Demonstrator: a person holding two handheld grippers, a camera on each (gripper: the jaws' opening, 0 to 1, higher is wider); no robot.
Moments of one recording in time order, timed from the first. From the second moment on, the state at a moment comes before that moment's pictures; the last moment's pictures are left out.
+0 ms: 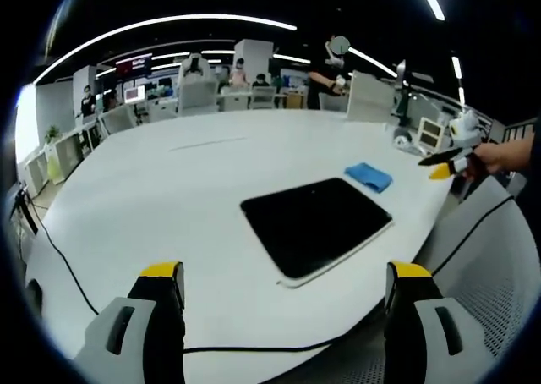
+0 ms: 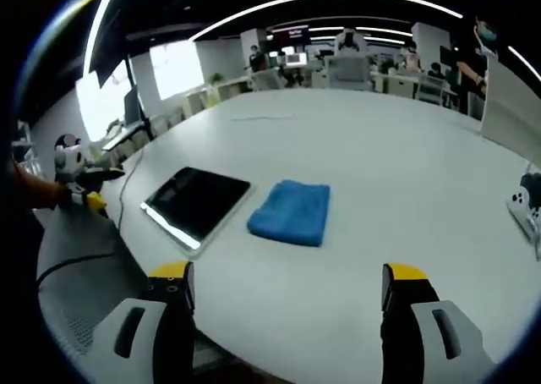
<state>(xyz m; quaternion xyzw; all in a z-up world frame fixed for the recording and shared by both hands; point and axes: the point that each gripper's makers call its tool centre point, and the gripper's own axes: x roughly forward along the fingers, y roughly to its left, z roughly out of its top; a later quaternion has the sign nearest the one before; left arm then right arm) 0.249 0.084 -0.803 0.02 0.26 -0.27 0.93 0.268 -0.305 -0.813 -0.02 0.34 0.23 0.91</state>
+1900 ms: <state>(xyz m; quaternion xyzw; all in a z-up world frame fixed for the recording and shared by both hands) 0.246 0.079 -0.808 0.01 0.28 -0.27 0.92 0.272 -0.307 -0.810 0.00 0.35 0.22 0.91</state>
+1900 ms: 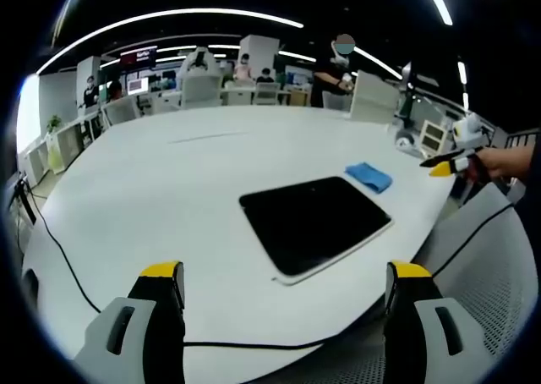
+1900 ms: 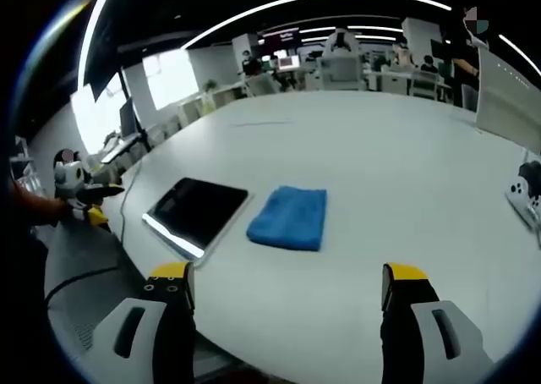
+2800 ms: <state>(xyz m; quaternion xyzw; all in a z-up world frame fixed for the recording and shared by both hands) 0.248 0.082 -0.809 0.01 0.28 -0.26 0.92 0.310 -0.290 -0.805 -0.04 0.36 0.21 0.91</state>
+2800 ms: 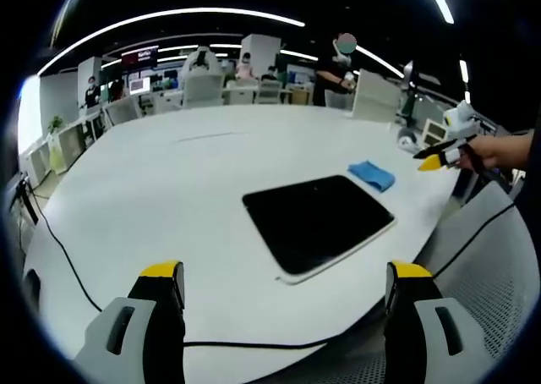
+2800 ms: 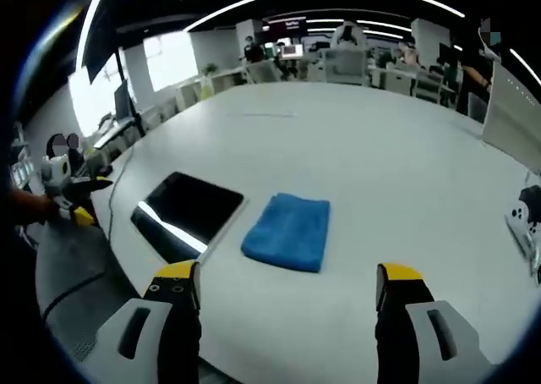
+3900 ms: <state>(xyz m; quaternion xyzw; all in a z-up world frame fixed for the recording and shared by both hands) 0.251 0.085 -0.807 0.01 0.27 -0.26 0.93 0.375 -0.257 -0.844 -0.01 0.37 0.23 0.90</state>
